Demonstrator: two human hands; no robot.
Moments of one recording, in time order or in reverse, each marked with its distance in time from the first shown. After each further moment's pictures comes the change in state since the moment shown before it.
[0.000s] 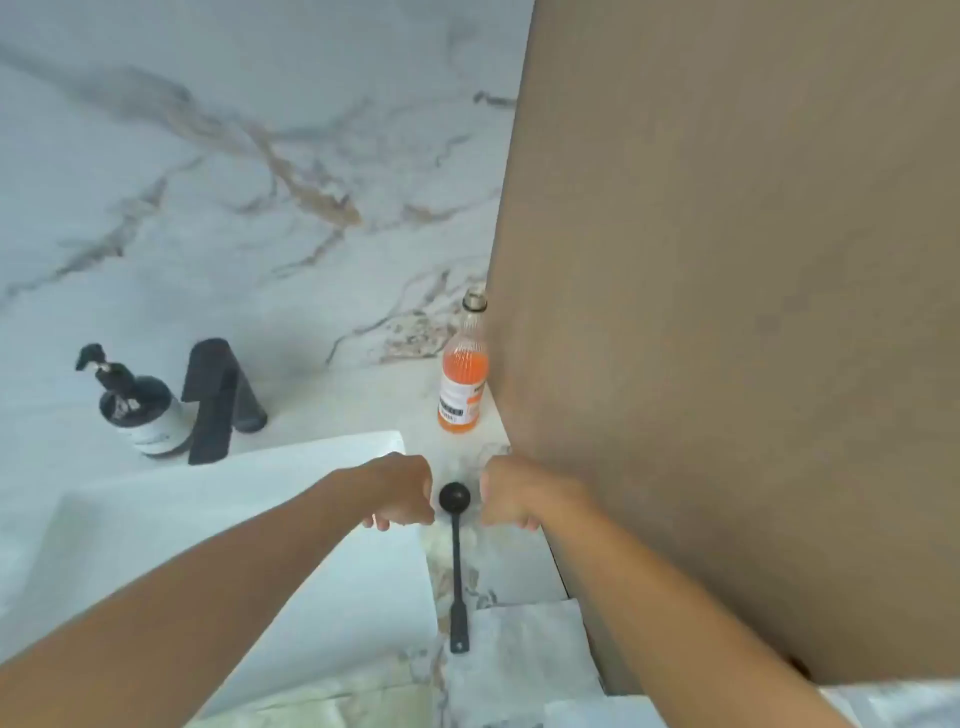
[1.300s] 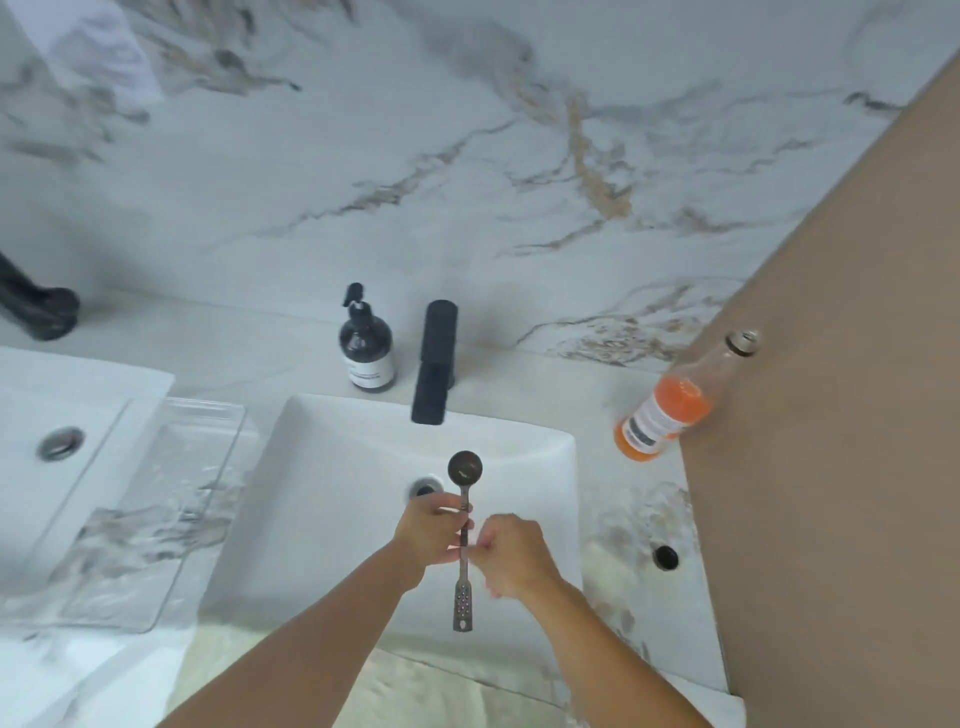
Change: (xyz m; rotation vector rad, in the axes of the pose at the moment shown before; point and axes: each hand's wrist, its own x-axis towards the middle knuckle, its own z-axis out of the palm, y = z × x) left_hand -0.007 -0.170 0.087 -1.614 0.358 -0.326; right_hand 0.057 -0.163 0.123 0.297 0.035 -0.168
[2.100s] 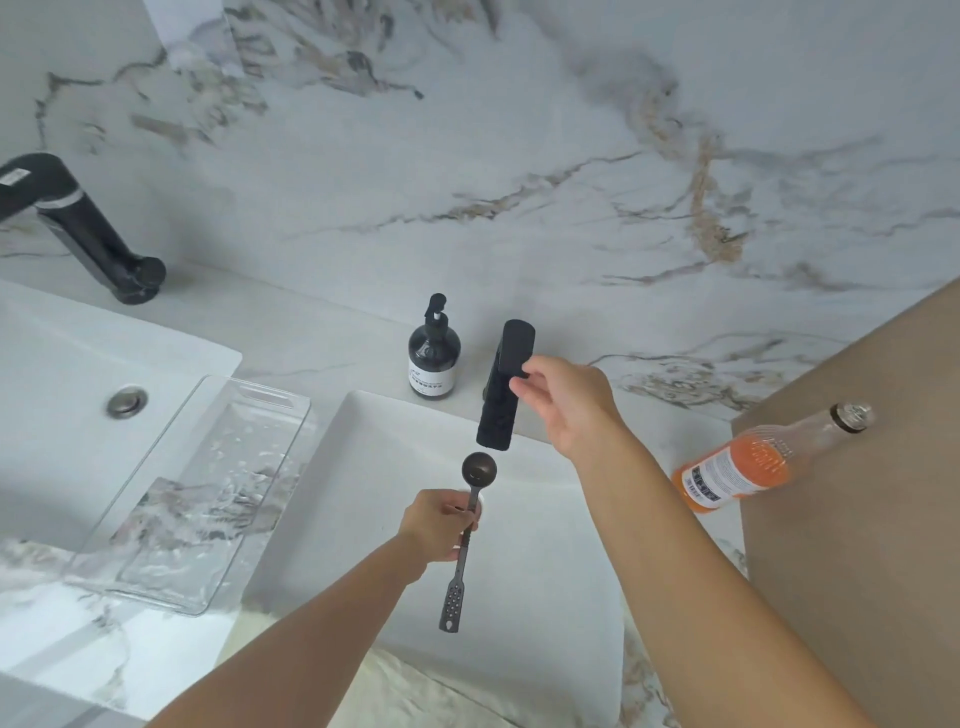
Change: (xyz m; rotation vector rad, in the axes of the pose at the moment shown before) left_hand 0.023 0.011 -0.058 0.131 0.079 0.059; right_hand 0.066 -0.157 -0.104 1.131 0.157 0.052
